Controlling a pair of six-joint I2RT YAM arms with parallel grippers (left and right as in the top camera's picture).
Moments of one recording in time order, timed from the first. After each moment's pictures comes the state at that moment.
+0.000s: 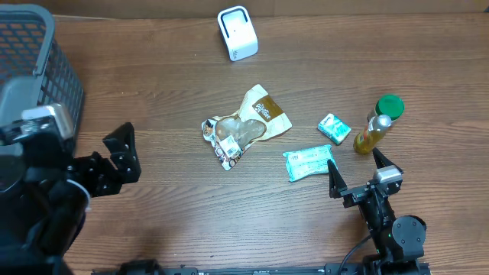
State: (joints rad) left arm 0.09 0.88 1.57 -1.21 0.15 -0.23; right arm 0.10 0.01 0.02 -0.02 -0.15 0.01
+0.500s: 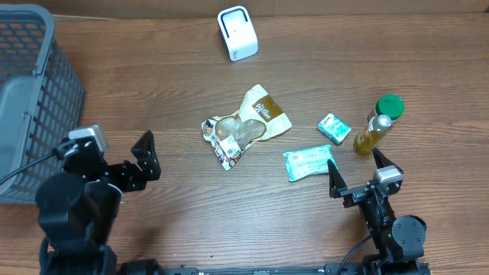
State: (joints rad) left arm 0.09 0.59 0.90 -0.64 0.15 -0.28; right arm 0.10 0.01 0.02 -0.02 -0.15 0.01
